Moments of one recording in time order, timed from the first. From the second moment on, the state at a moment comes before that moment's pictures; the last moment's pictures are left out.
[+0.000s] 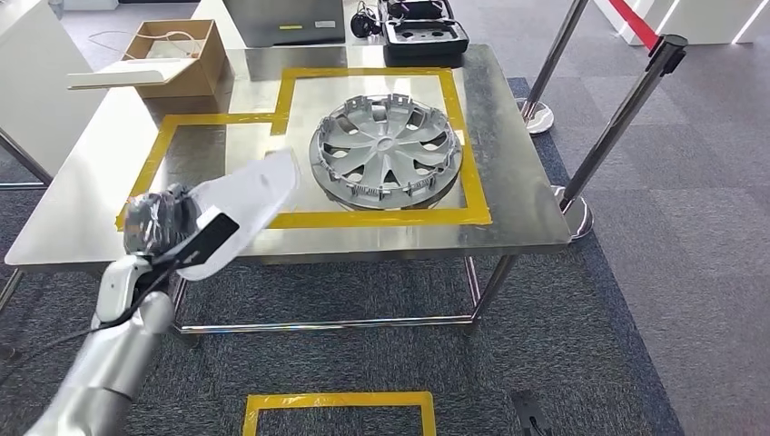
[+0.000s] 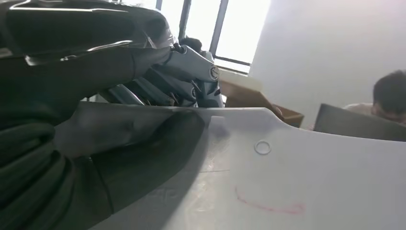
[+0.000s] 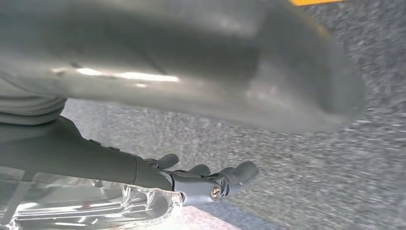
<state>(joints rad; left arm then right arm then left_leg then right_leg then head) -0.65 0.11 -0.12 -0.67 -1.05 0.39 -0.34 -0.17 0.15 -0.87 -0.19 1.23 -0.18 -0.08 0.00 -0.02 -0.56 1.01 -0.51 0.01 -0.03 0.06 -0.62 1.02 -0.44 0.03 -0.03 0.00</state>
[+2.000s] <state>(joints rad) -1.02 0.18 -0.30 -0.28 -1.37 0.23 0.03 -0.14 0.16 -0.88 -0.19 1.16 -0.20 -0.07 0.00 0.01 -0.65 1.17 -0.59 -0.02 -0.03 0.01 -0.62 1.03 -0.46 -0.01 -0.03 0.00</state>
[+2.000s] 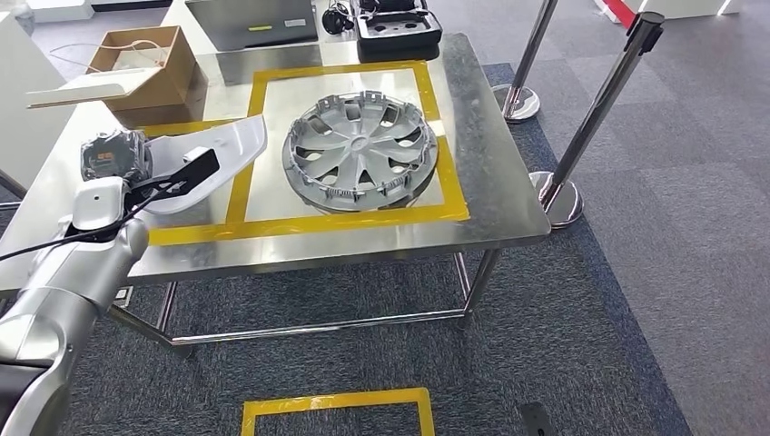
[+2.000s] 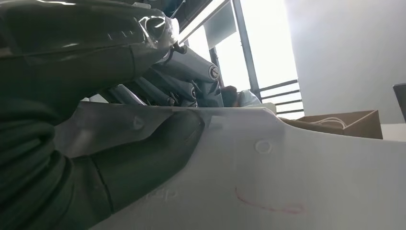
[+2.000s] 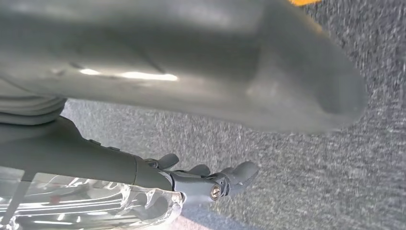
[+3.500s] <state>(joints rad) -1.00 0.21 -0.27 -0.27 -1.36 0.20 0.07 -0.14 0.16 -0.88 -0.19 1.16 -0.20 -0.07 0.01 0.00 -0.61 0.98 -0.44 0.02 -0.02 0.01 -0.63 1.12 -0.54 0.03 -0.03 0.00</state>
